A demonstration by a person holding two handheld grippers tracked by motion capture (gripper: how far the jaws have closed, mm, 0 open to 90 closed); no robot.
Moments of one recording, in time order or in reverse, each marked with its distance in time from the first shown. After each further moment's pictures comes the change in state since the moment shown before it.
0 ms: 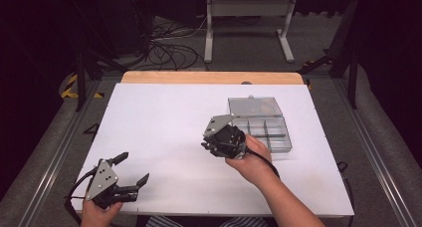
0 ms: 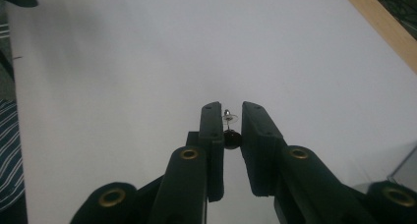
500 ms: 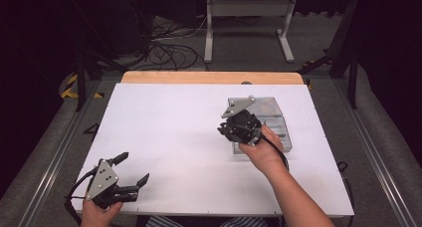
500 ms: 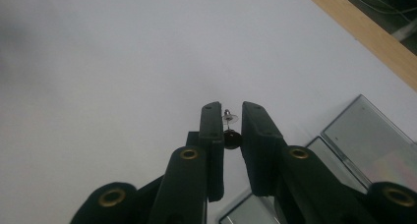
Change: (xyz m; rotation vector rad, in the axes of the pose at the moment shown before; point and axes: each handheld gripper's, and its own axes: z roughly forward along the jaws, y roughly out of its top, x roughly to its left) left arm 0.000 0.000 0.000 0.002 -0.002 -0.004; right arm -0.046 -0.019 -0.009 0.010 -0.093 0.159
